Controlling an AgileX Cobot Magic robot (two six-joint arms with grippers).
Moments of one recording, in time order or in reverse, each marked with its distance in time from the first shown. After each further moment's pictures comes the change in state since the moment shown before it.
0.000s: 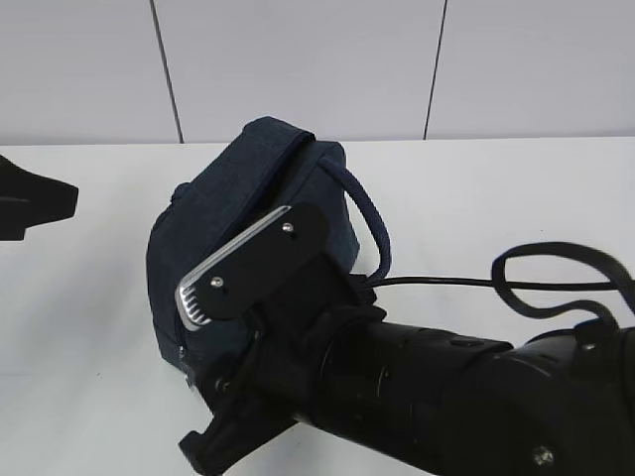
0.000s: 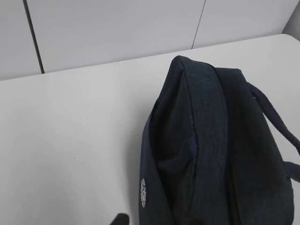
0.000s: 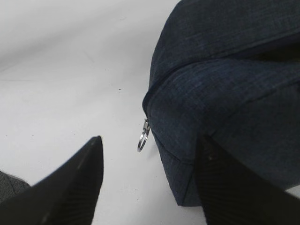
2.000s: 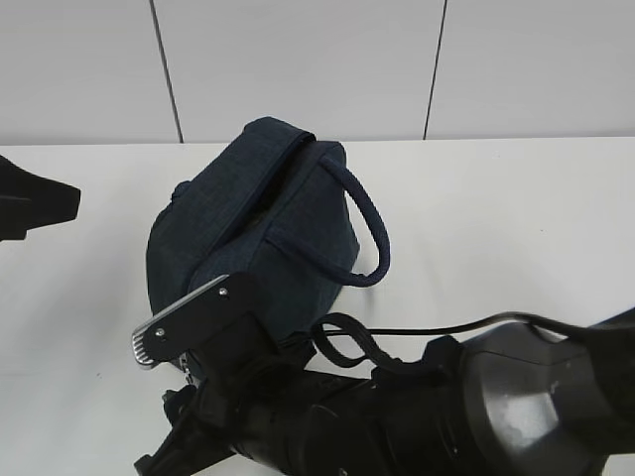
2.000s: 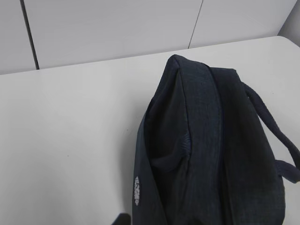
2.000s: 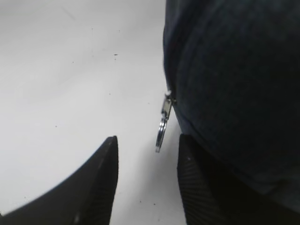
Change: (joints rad) left arm 0.000 0.000 0.000 -0.030 0.014 0.002; right arm 0.003 0.341 -0.156 -0.102 -0.052 0.230
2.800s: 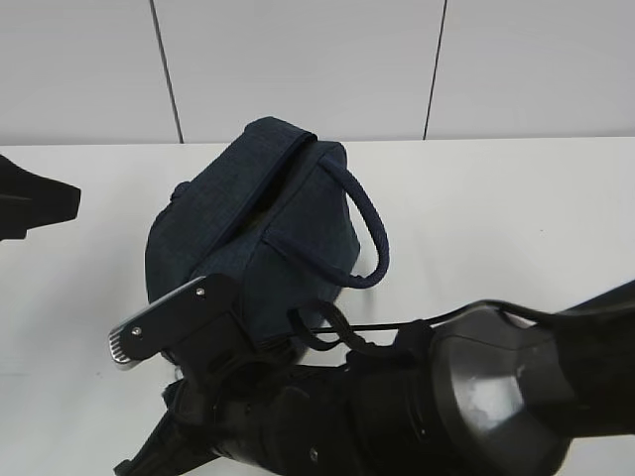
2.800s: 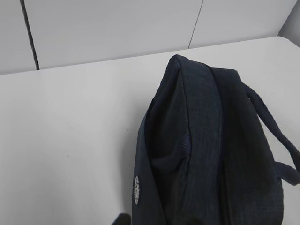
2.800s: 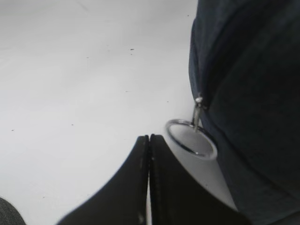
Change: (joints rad) left arm 0.000 0.000 0.000 -0.004 -0.001 0.000; right arm 0.000 0.024 -0.067 0.002 0.102 0.002
